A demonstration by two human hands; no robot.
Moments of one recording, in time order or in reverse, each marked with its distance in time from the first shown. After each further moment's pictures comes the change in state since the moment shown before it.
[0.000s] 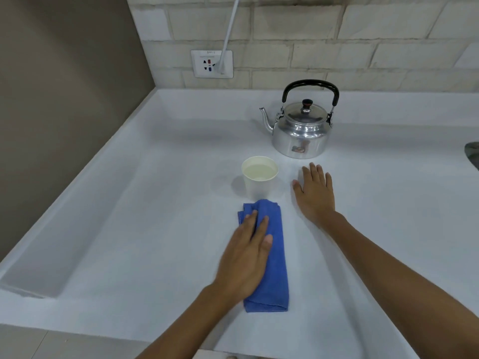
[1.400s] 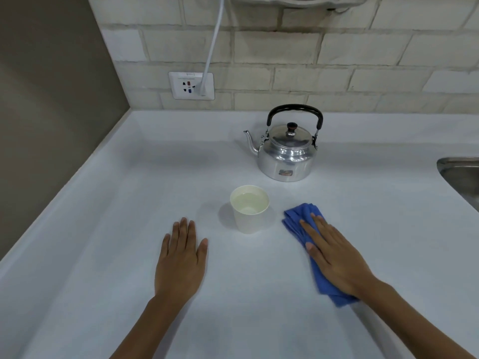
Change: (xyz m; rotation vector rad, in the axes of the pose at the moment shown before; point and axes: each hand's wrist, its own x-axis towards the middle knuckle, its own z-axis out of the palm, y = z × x) left_hand 0.056 -0.099 -0.040 0.528 0.190 -0.147; right_hand -0.068 0.050 -0.016 -0.011 -0.095 -0.254
